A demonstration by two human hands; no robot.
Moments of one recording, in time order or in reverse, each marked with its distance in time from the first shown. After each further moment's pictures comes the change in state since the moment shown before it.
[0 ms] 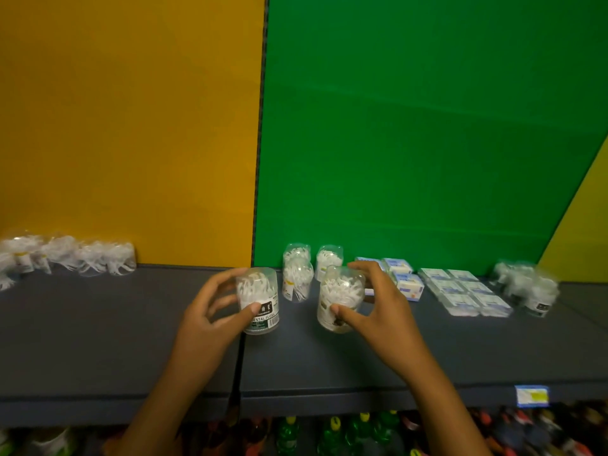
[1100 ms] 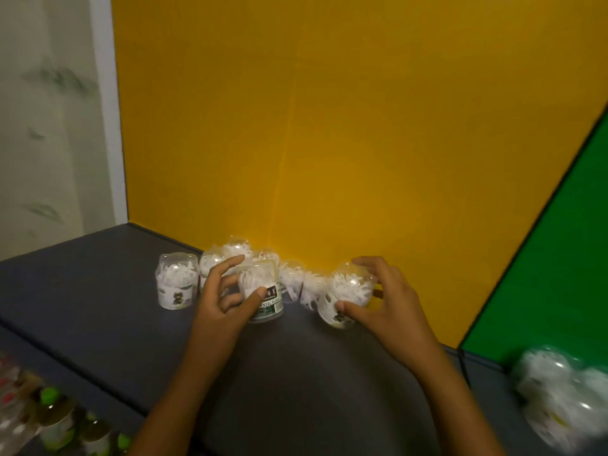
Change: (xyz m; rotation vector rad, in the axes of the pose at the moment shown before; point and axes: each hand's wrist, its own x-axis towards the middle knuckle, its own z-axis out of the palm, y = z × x) left_hand 0.091 -0.056 -0.316 0.085 0.484 -0.016; right_hand 0.168 -0.166 0.323 0.121 -0.278 -0.292
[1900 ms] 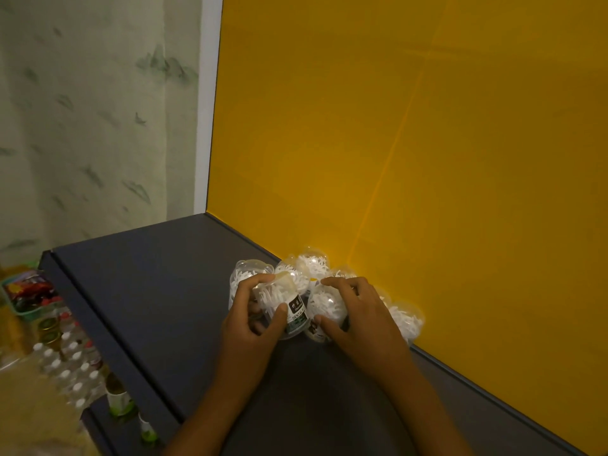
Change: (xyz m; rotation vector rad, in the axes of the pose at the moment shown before) left_hand 0.043 -0.062 -0.070 0.192 0.267 0.070; right_hand 0.080 -0.026 0.166 -0.223 -0.261 -0.295
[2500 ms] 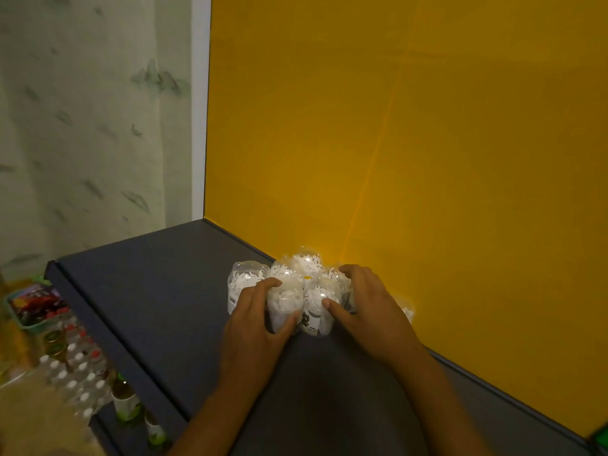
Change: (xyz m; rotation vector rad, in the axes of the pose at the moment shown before) left_hand -0.003 -0.010 0.006 0.540 -0.040 0.144; right_hand -0.001 0.005 -0.025 0.032 0.017 0.060
